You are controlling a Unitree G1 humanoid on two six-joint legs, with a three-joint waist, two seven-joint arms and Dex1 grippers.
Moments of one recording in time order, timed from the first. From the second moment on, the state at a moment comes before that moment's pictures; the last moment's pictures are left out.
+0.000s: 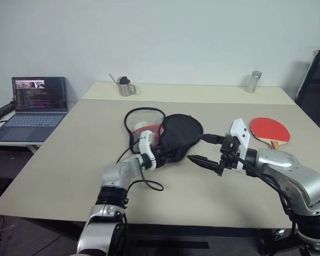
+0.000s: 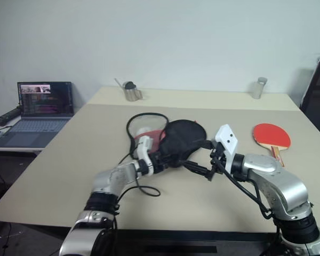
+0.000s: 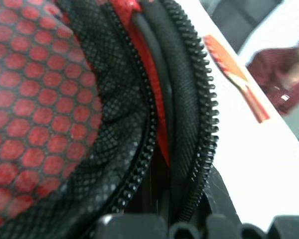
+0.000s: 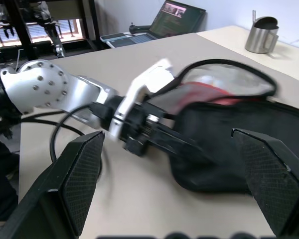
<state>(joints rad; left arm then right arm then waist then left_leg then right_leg) -0.78 0.11 0.10 0.53 -0.46 0.70 -0.60 -0.47 -0.59 0.01 -0.47 0.58 0.79 0.71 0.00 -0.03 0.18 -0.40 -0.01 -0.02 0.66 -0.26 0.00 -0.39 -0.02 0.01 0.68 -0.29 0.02</state>
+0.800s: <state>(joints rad) -0.63 0.18 -0.02 0.35 -0.37 0.72 -0.70 -0.42 -0.64 -0.05 -0.54 0.65 0.87 0.64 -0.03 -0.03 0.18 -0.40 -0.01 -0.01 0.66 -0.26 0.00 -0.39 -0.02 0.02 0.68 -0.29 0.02</state>
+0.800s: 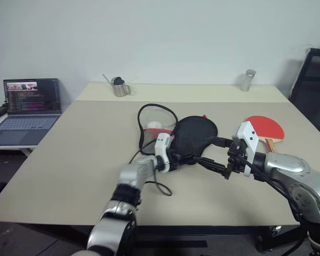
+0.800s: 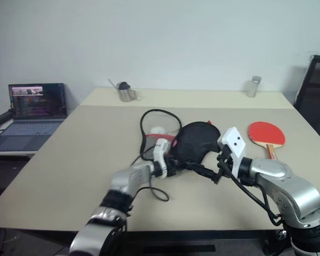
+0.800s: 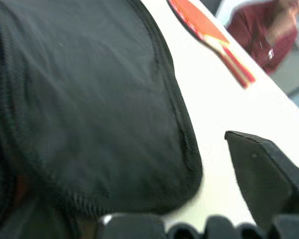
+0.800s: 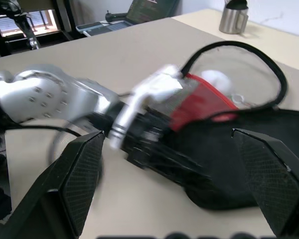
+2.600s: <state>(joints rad) -0.70 0.76 0.11 0.19 -0.49 0.50 -1.18 -0.65 -0.15 -0.01 0.15 0.29 0.87 0.08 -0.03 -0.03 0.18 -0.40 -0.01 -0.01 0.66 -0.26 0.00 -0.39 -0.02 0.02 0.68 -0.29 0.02</state>
